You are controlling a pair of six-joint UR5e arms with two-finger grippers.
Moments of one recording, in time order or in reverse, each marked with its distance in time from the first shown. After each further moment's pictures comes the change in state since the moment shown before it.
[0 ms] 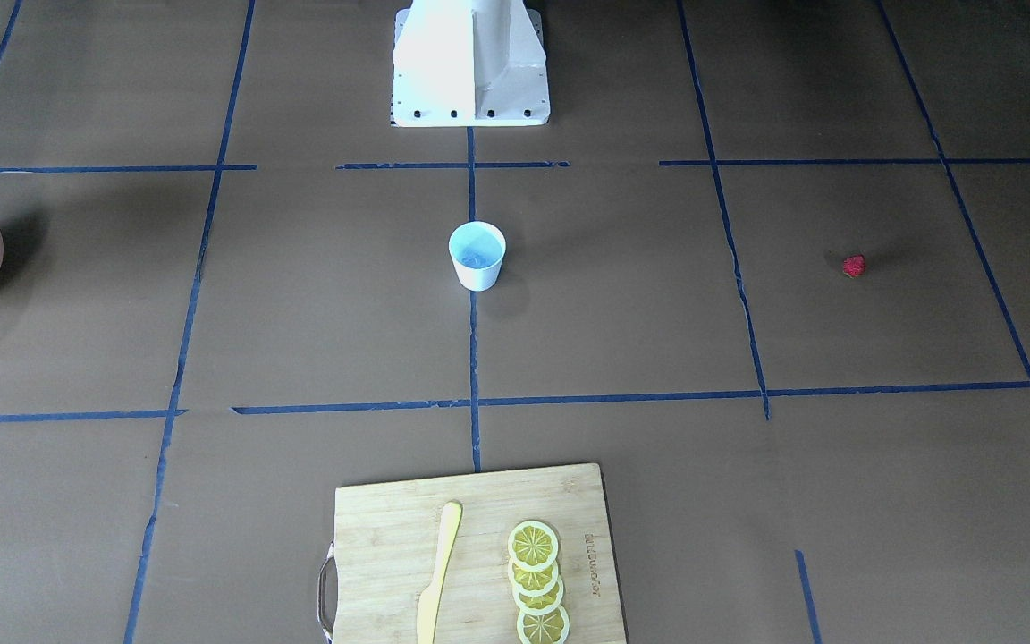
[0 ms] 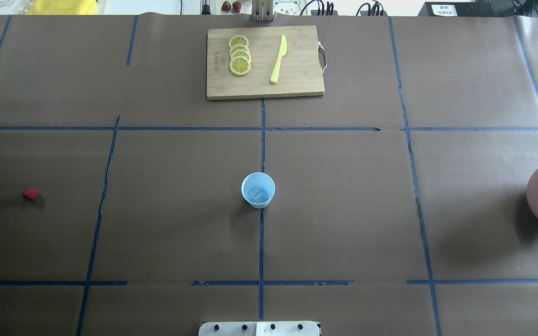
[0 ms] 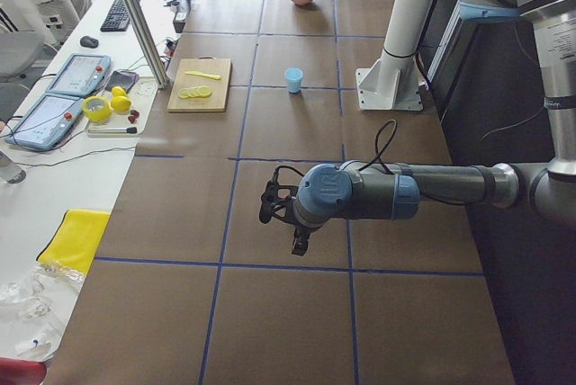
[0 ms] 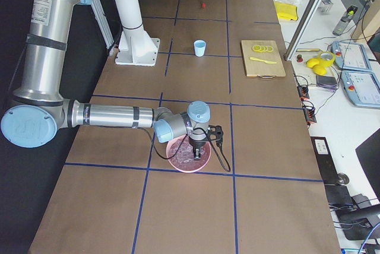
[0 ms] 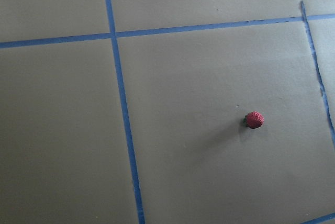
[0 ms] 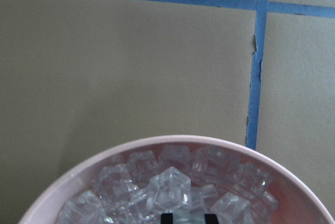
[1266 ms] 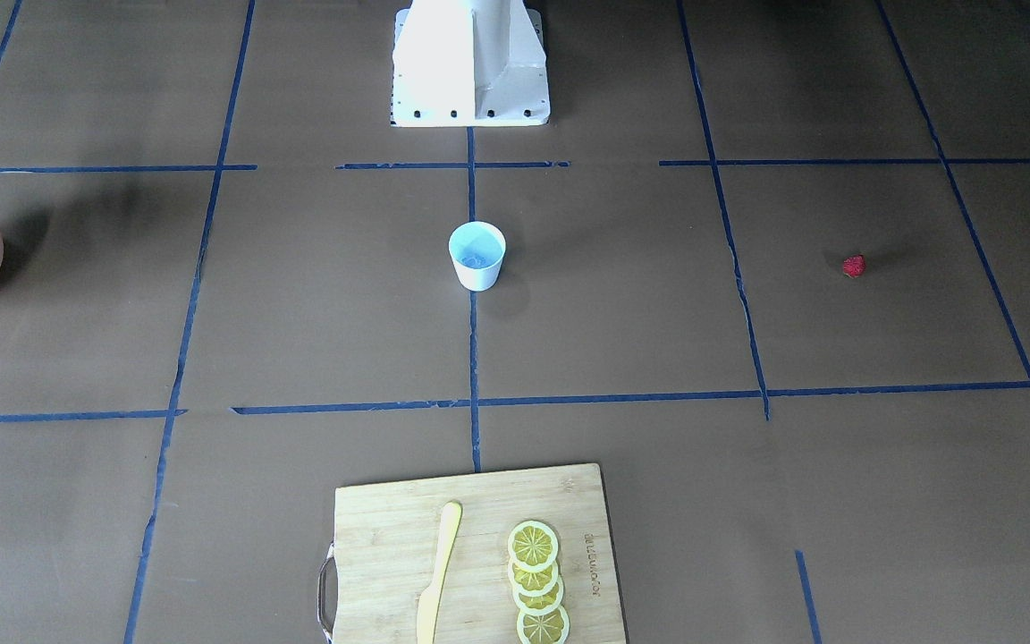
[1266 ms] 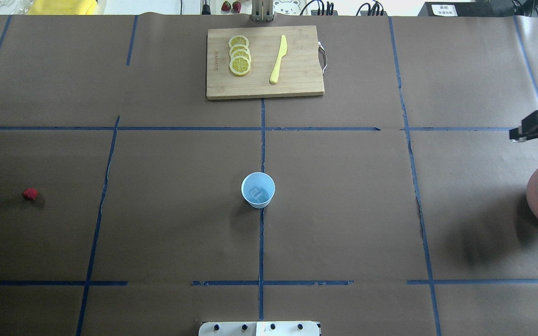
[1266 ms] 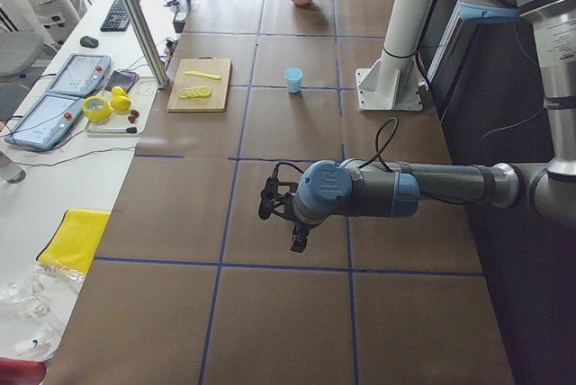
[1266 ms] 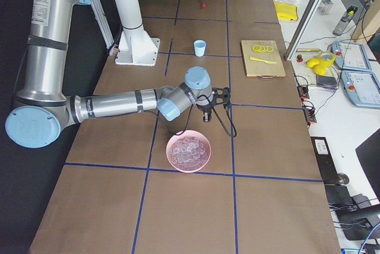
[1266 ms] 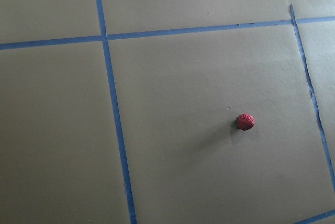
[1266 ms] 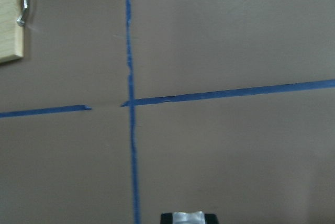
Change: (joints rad) left arm -0.001 -0.002 -0.016 -0.001 -0.004 0.000; right arm -0.070 0.187 0.216 0.089 0.135 0.594
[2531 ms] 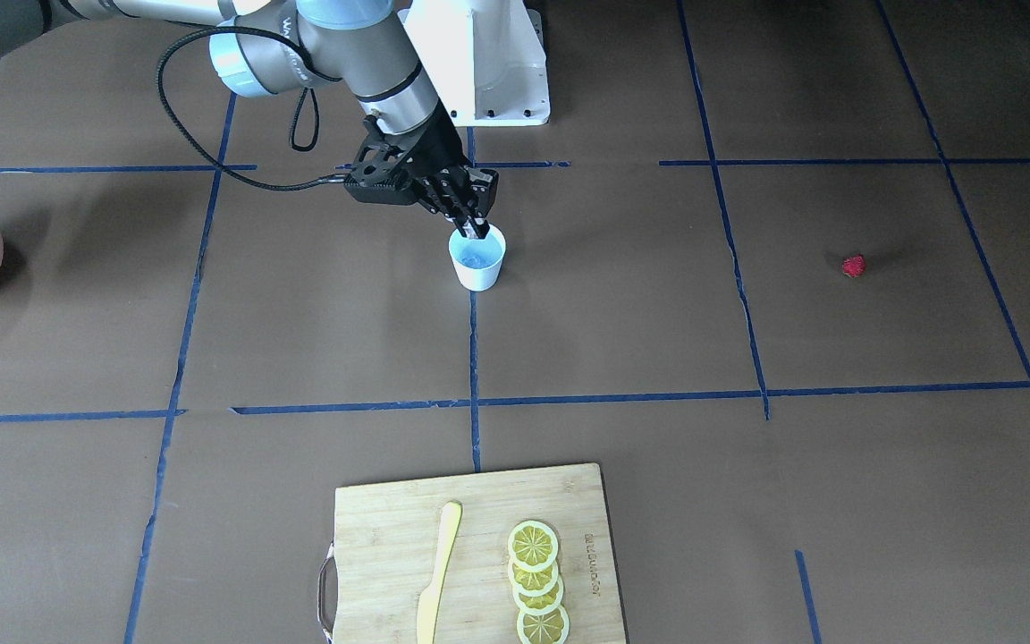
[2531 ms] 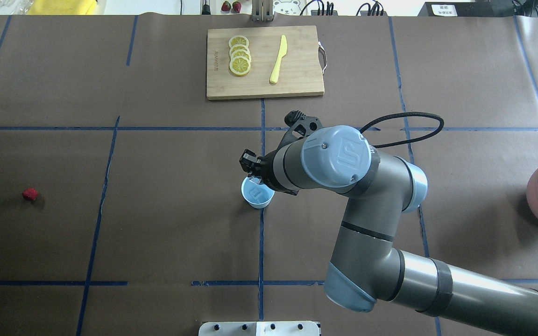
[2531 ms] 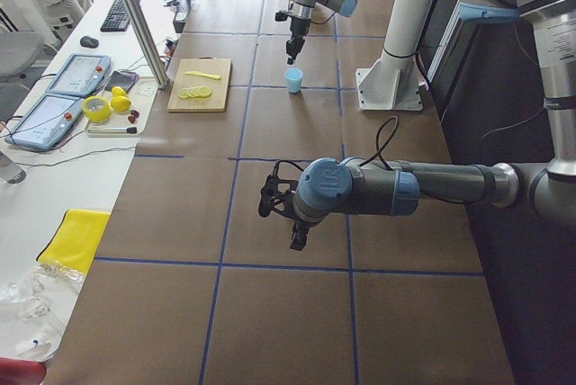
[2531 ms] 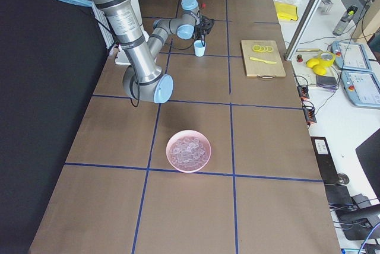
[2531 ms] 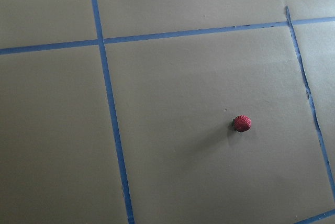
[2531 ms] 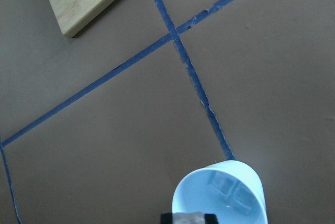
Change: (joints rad) left arm 0.002 0.000 -0.005 0.000 0.000 0.000; right arm -0.706 0.678 -0.142 -0.226 -0.632 0.794
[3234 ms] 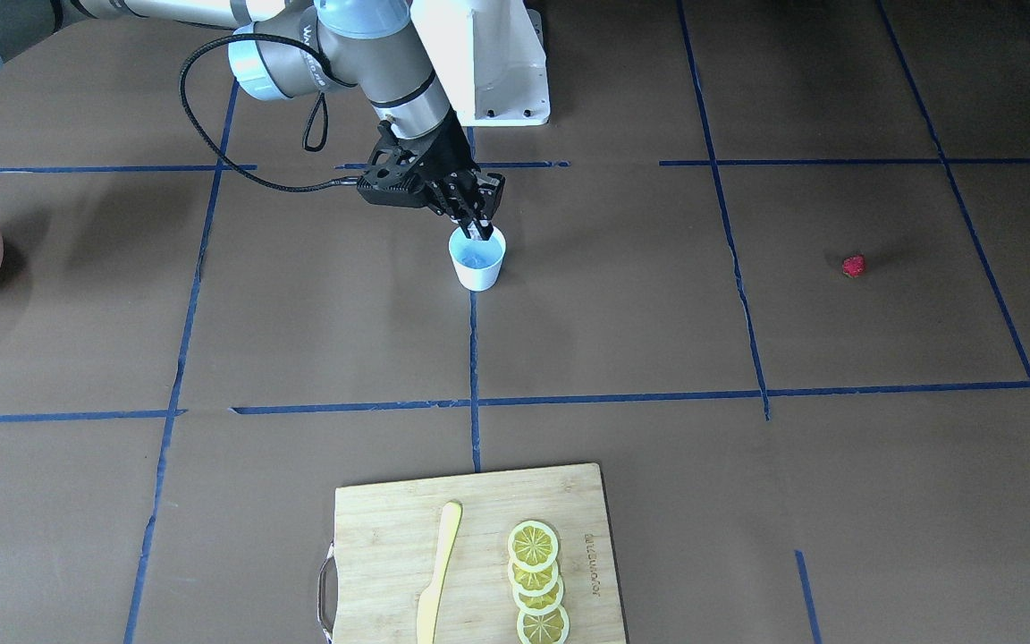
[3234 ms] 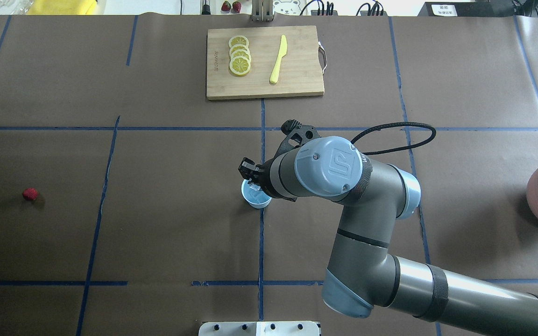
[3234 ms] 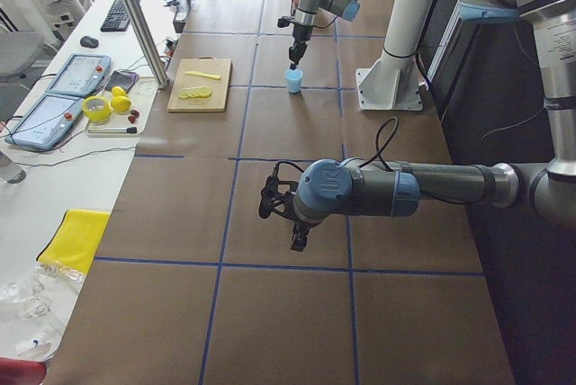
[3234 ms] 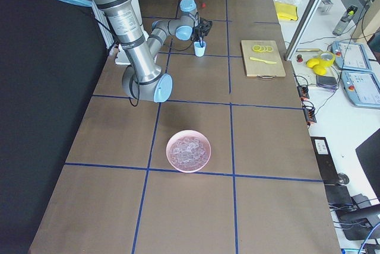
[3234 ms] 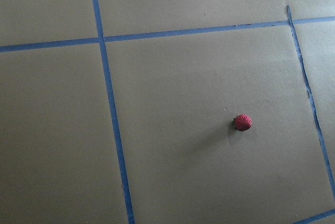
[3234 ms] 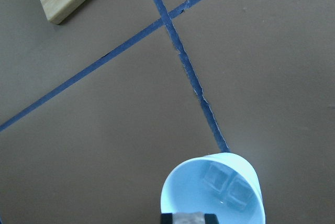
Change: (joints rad) left arm 0.000 0.000 0.004 0.002 -0.001 0.000; right arm -0.015 -0.009 -0.013 -0.002 -0.013 -0.005
